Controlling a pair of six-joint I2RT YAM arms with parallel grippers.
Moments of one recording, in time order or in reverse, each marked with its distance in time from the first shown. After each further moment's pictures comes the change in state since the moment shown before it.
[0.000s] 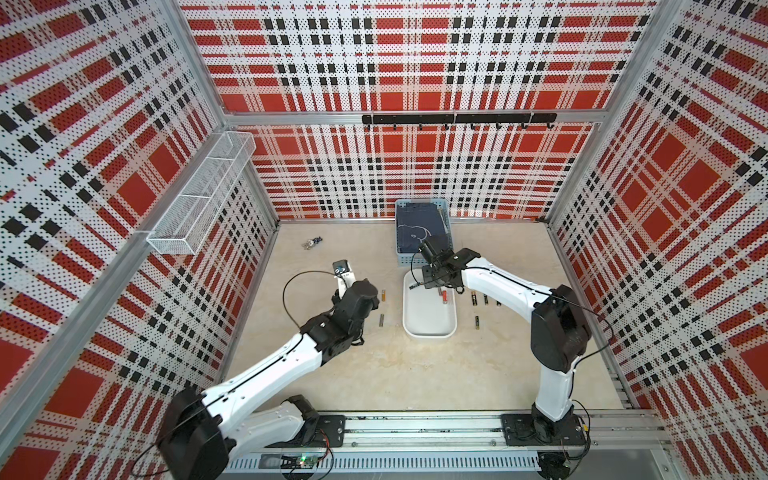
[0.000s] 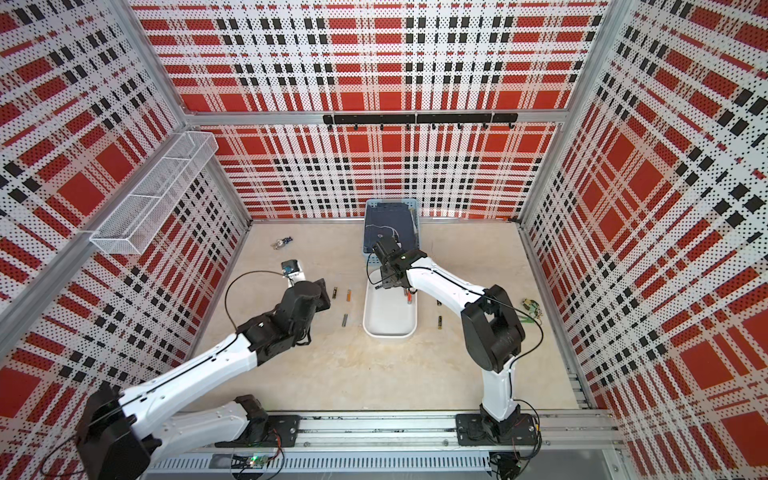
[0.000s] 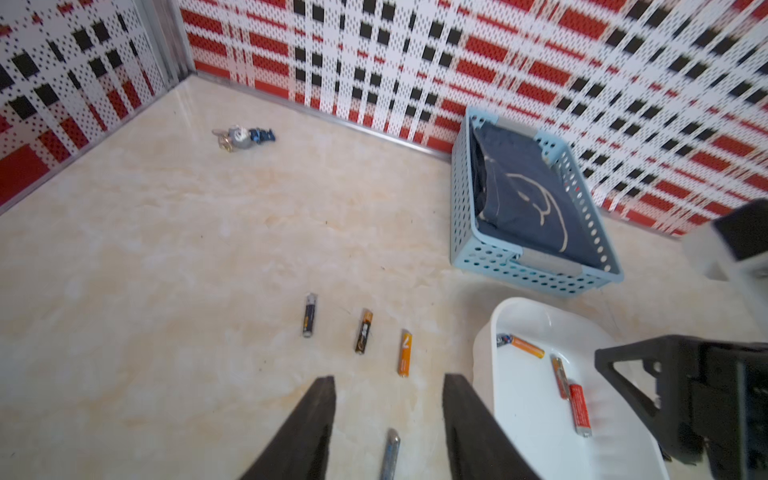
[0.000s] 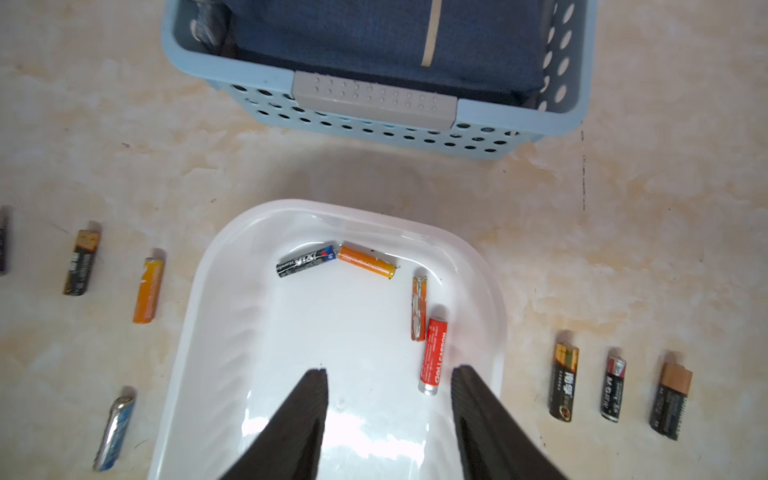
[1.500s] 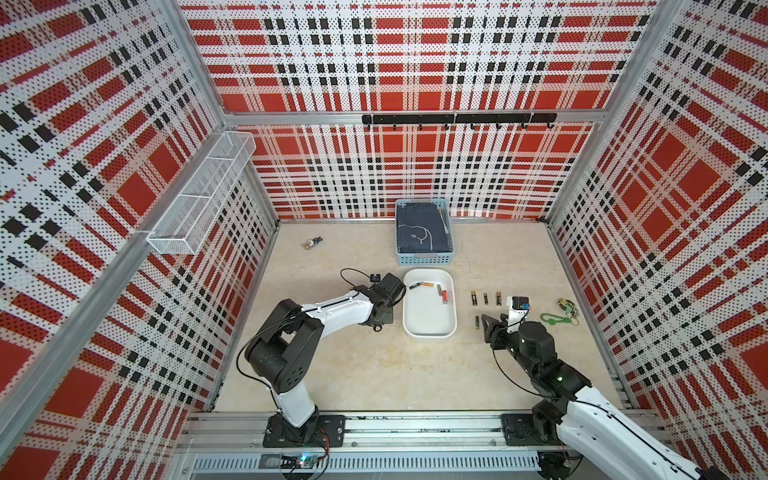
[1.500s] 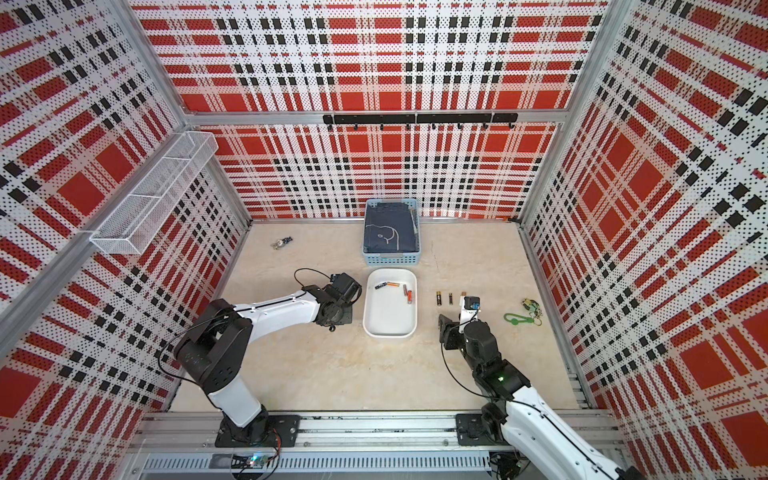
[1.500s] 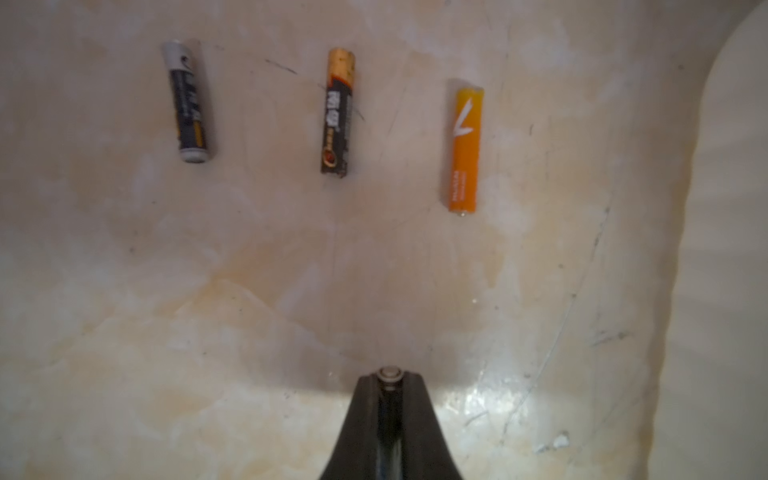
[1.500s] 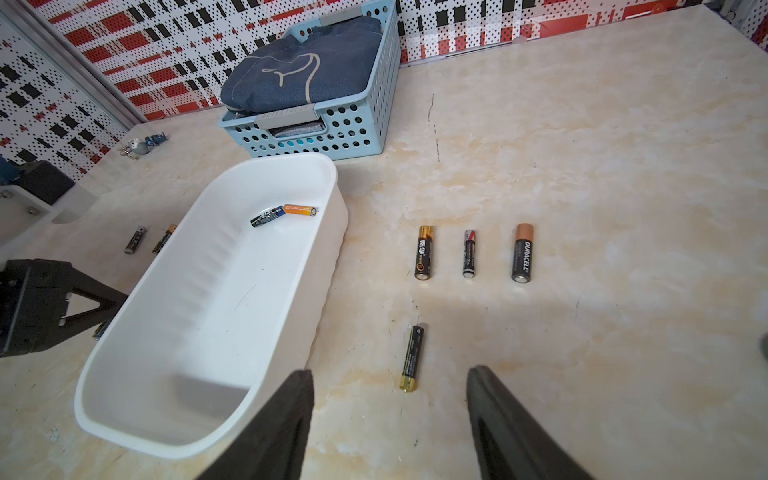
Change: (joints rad) left arm 0.066 0.716 0.348 -0.370 0.360 -0.002; right arm -0.165 -1.342 -1.368 0.684 -0.083 -0.058
